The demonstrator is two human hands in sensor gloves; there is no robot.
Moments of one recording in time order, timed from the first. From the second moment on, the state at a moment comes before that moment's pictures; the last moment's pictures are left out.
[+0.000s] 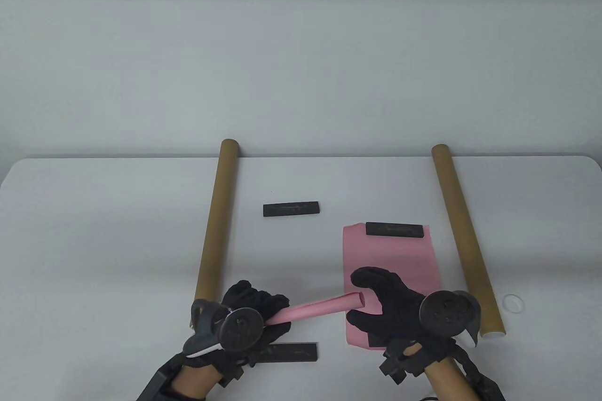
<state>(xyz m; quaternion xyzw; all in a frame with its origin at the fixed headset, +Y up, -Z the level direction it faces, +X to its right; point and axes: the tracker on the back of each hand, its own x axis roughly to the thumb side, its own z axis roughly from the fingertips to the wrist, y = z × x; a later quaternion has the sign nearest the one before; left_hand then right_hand) -0.142 -0.685 -0.289 0.06 -0.29 0.14 0.94 0.178 -0.674 -0.299 0.26 -0.08 0.86 0.44</state>
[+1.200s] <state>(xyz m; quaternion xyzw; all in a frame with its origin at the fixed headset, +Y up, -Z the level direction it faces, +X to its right) -0.218 -0.688 -0.333 -0.03 0.08 0.10 0.99 0.157 -0.665 -0.284 0.35 -0.01 0.90 0.25</state>
